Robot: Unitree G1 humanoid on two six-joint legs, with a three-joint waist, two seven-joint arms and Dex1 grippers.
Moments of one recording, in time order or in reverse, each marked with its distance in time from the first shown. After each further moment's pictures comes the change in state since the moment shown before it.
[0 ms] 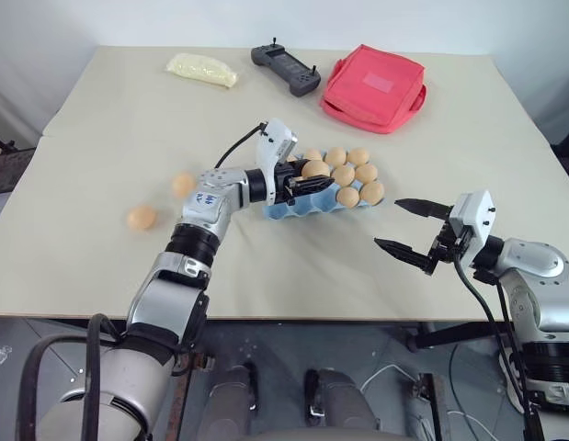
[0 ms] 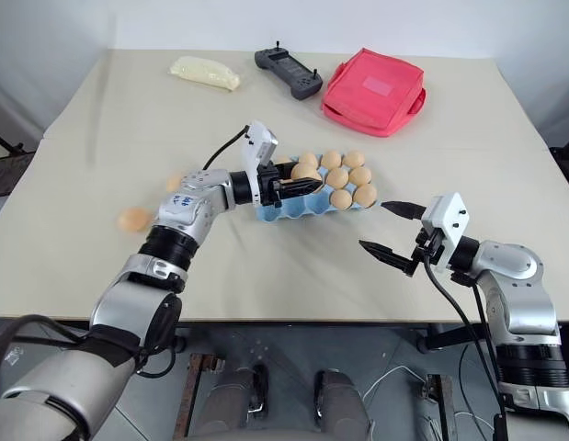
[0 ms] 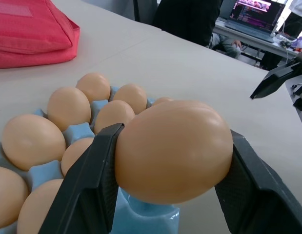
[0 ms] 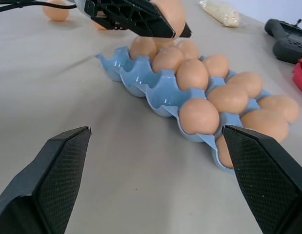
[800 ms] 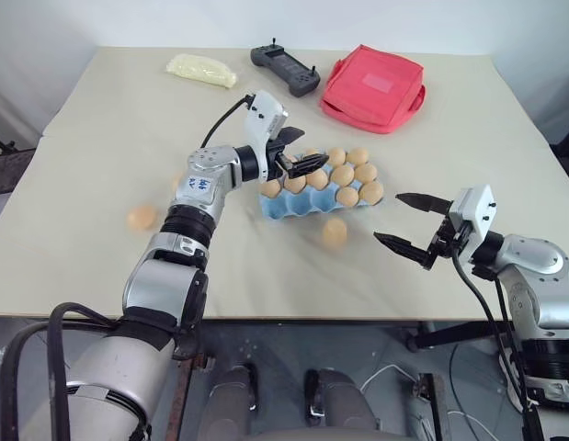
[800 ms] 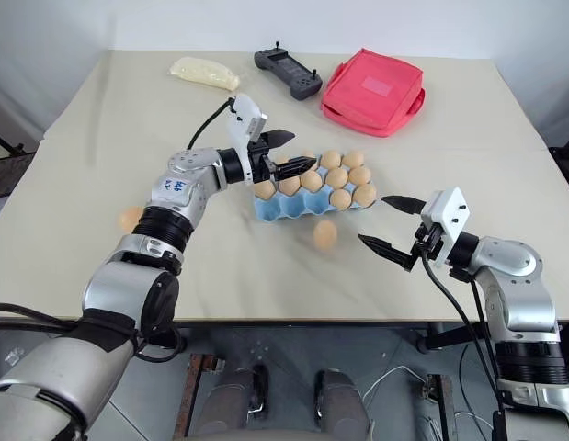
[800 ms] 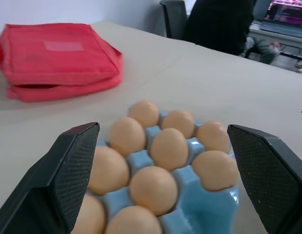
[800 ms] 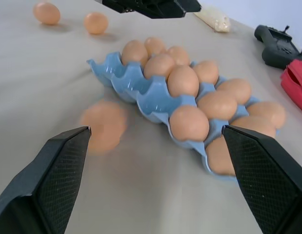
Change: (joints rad) left arm -0.046 0.041 0.069 0.045 0.081 -0.104 0.042; right arm -0.047 0.000 0.014 0.016 -0.001 0.004 -0.014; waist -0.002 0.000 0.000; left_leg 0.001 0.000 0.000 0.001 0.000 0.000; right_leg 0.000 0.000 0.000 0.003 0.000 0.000
